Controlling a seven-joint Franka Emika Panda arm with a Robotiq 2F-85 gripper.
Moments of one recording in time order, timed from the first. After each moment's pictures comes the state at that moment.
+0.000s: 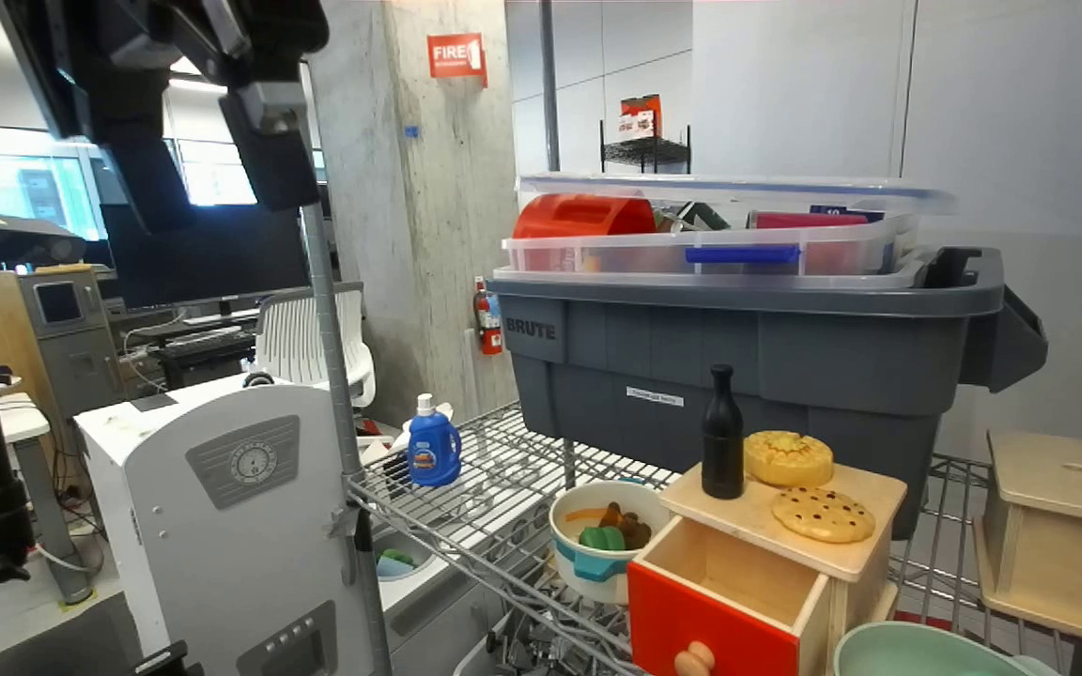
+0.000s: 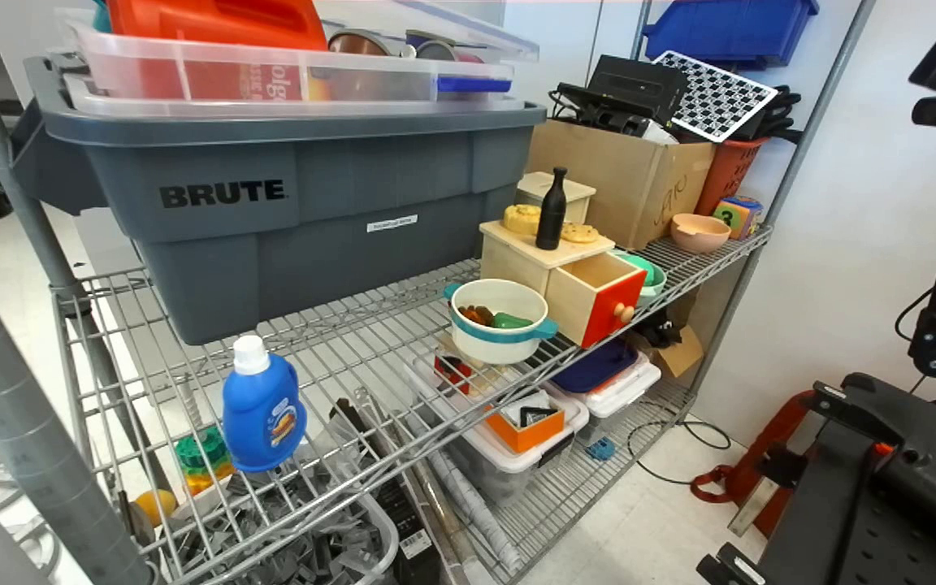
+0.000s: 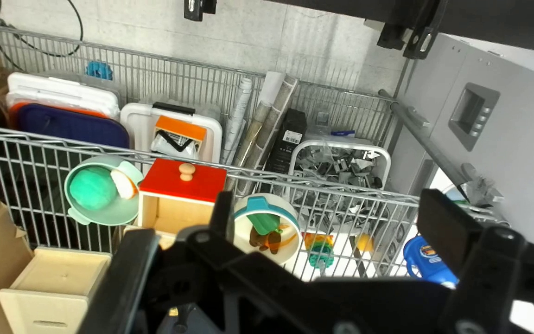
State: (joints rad) arm 0.04 -0.60 -0.04 -2.73 -0.03 2.31 -0.19
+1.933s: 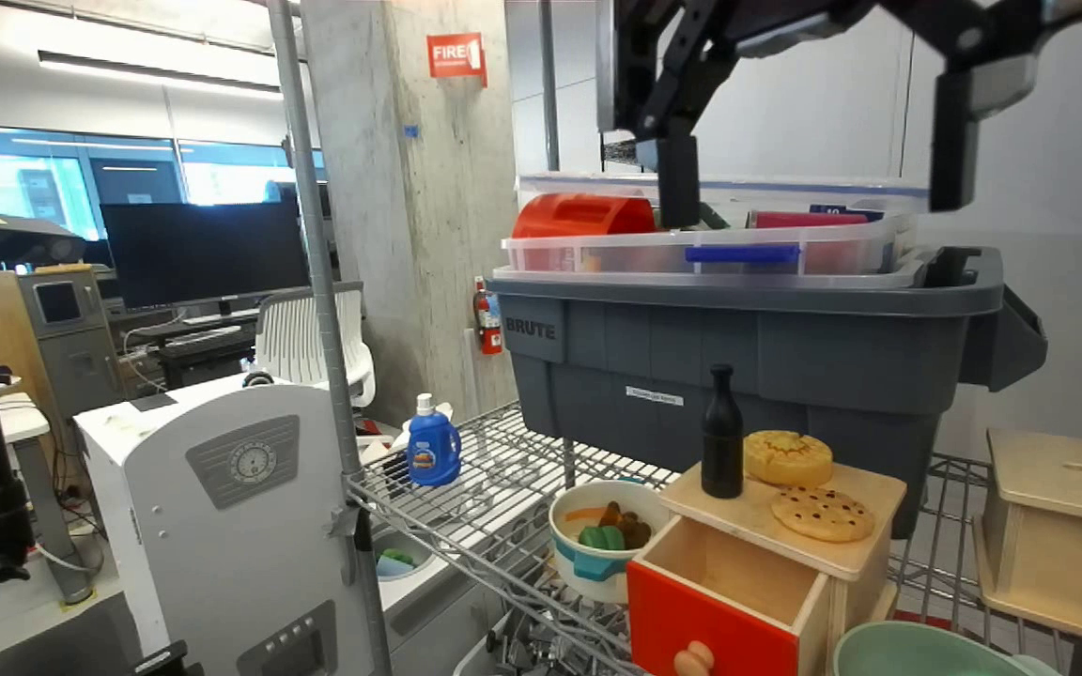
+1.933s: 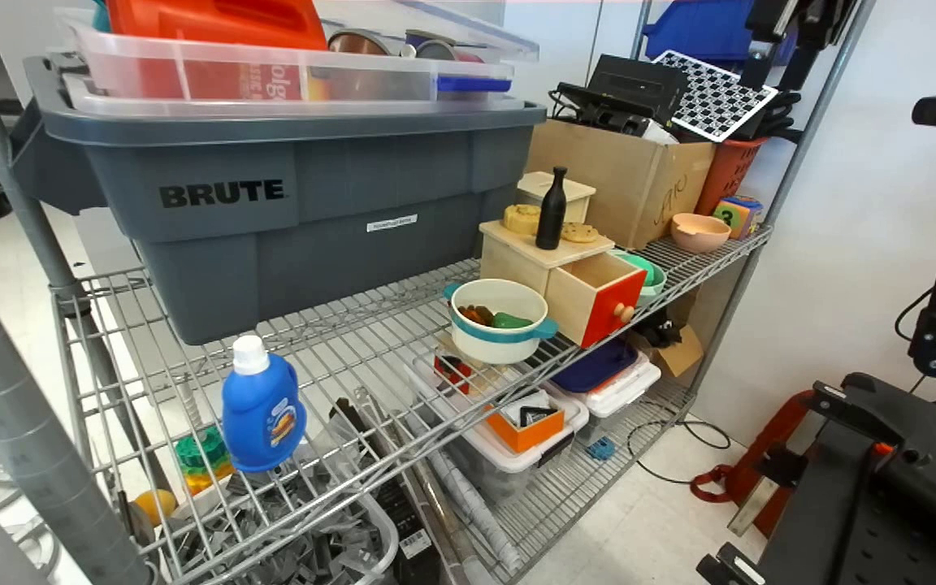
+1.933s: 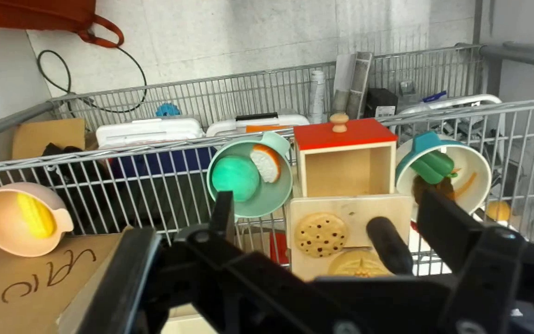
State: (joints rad) arm -0.14 0.02 -0.17 -2.13 -0.02 2.22 -0.21
